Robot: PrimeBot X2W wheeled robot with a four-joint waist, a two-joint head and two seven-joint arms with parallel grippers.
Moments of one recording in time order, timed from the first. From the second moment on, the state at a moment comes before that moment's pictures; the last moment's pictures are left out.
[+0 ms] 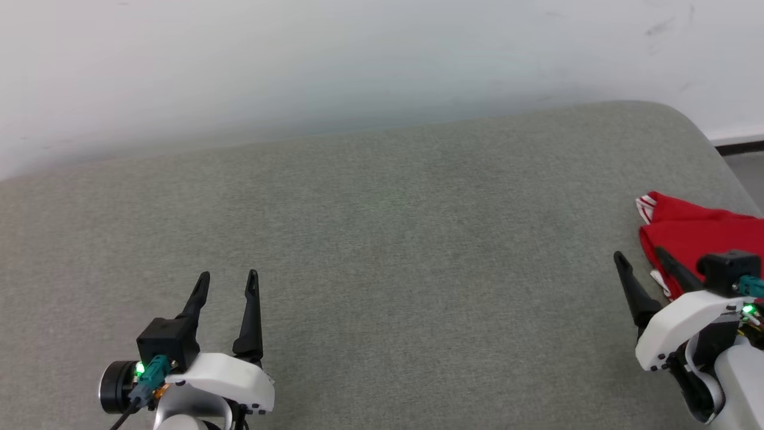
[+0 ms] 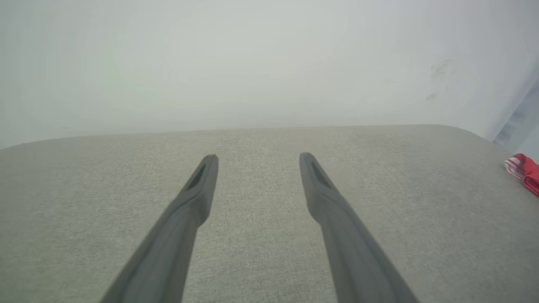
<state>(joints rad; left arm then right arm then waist) -0.09 0.26 -0.27 0.10 -0.39 0.16 -0.18 -0.37 -0.38 0.24 0.62 0.45 0.13 -0.12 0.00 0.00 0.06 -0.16</state>
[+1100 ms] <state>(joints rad) 0.00 0.31 -0.25 0.20 -0.43 0.15 -0.22 0.09 -0.12 0.01 -0.06 0.18 0.13 0.04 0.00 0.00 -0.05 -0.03</state>
